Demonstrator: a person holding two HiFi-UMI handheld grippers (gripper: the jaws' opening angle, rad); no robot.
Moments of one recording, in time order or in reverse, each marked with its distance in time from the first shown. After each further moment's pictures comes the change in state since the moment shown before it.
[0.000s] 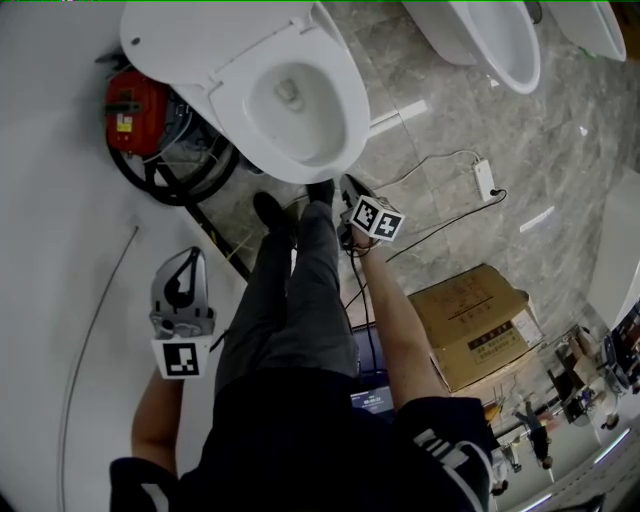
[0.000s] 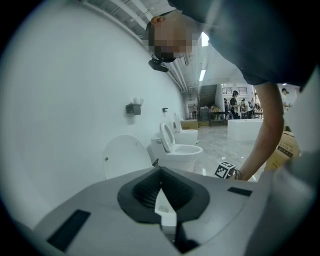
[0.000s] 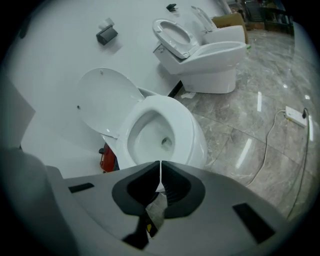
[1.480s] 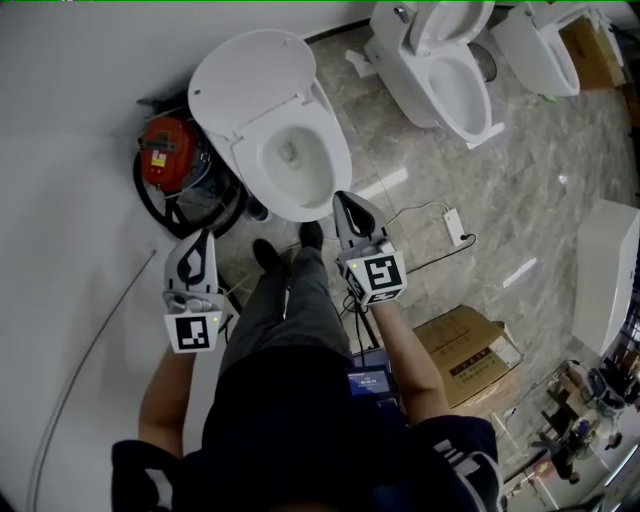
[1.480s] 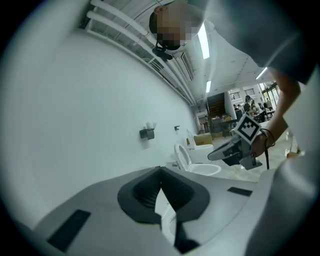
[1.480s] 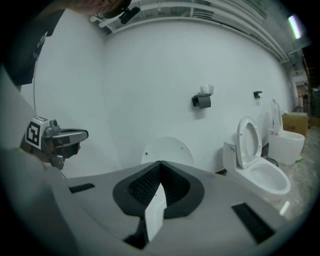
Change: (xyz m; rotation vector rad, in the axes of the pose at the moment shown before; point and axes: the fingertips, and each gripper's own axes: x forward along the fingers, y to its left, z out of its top) left arm -0.049 0.034 0.148 0.000 -0.228 0.187; right arm -0.267 0.321 0.174 -0.819 -0.470 0.224
